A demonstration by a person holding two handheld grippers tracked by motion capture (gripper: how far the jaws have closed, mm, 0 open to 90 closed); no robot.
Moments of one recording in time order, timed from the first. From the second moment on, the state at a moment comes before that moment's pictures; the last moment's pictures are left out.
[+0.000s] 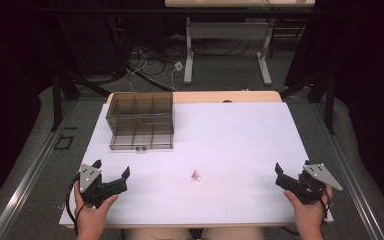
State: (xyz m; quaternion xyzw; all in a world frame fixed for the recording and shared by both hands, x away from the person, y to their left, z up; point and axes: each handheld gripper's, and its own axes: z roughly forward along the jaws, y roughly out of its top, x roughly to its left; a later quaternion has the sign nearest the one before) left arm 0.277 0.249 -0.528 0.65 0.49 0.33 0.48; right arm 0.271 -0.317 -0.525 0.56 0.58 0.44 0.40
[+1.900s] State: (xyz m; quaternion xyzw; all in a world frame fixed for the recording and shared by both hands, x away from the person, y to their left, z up) left arm 0.302 0.188 -0.505 0.66 0.45 0.28 0.53; right arm 0.272 -0.308 -0.532 0.56 0.61 0.43 0.37
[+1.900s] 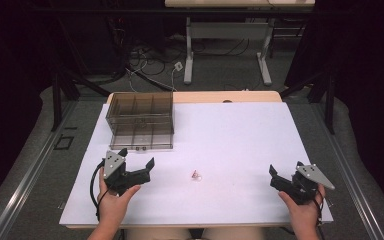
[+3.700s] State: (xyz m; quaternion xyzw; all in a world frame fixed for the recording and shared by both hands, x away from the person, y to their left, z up) left arm 0.326 0.112 -0.496 0.70 0.40 0.23 0.55; right arm 0.276 -0.310 -0.536 0.56 0.60 0.44 0.37
